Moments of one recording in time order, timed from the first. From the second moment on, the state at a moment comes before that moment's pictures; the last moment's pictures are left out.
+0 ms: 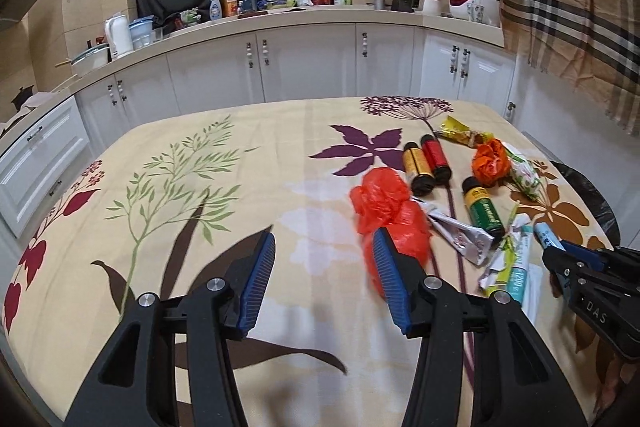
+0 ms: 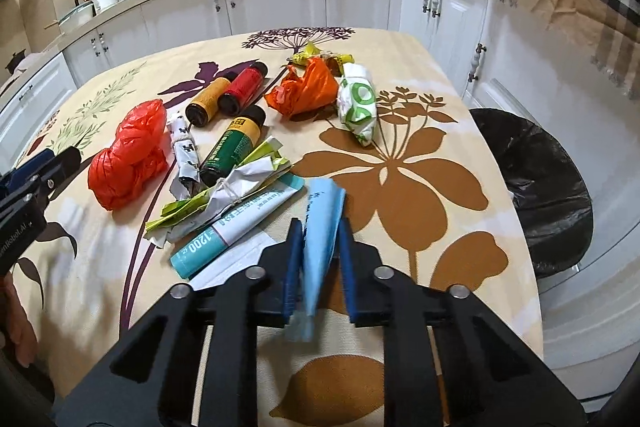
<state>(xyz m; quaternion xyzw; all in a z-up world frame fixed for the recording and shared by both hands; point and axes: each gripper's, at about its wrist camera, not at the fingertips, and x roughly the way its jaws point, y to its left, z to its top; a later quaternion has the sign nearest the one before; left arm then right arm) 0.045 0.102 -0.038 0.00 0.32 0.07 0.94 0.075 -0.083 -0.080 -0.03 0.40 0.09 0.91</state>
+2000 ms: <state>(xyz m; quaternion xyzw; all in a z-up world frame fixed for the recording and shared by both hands) 0.011 -0.005 -0.046 0.04 0.35 -0.10 0.93 0.038 -0.154 -0.068 0.01 0.35 0.06 0.93</state>
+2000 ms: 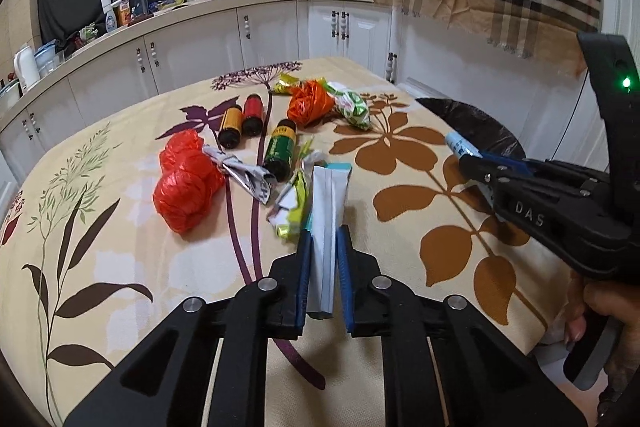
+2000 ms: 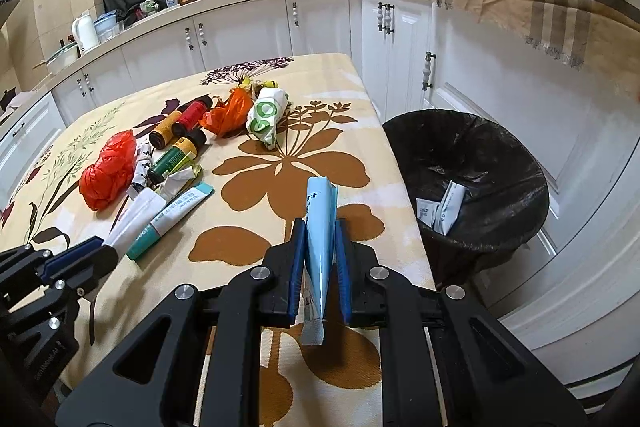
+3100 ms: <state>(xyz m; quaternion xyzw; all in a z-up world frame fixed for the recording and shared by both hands) 0.135 -0.125 -0.009 0.06 0.27 -0.15 0.95 0.127 -0.261 -0.027 -0.01 0.27 -0.07 0.96</state>
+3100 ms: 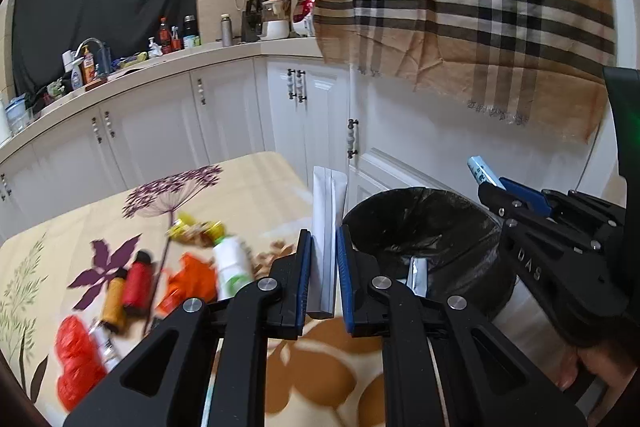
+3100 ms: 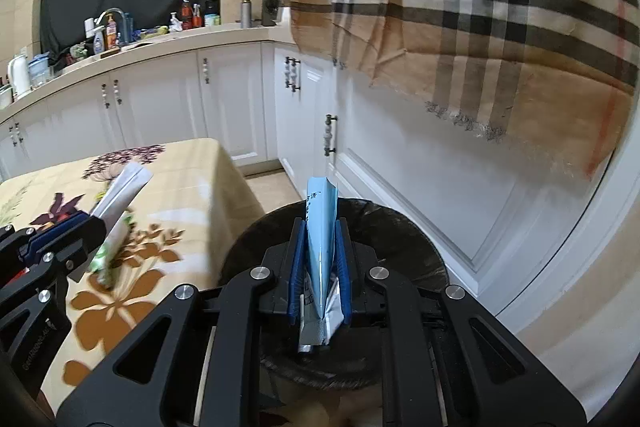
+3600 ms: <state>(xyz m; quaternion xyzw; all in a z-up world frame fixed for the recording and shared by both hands) 0.200 -0.186 -0.030 0.09 0.31 -0.16 0.93 0.180 -0.309 -0.057 0.02 0.30 -0.12 0.95</state>
